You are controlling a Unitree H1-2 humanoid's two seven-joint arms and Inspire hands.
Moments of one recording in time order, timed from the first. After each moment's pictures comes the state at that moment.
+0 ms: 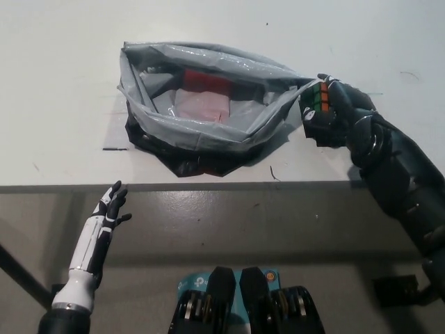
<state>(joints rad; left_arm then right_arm) -0.11 0.16 0.02 0.05 0.06 -0.04 -0.03 -1.05 -0.21 0.40 1.14 -0.47 0.15 -0.03</state>
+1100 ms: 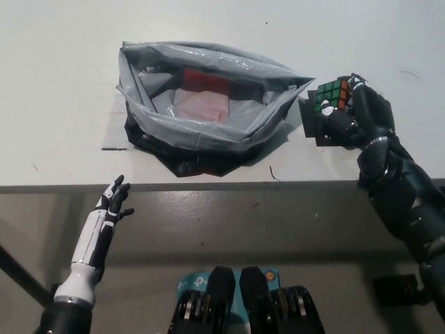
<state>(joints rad) -0.14 0.16 0.02 0.07 0.06 -0.05 -0.04 -1.01 -0.19 0.28 1.30 -0.42 -0.10 -0.39</state>
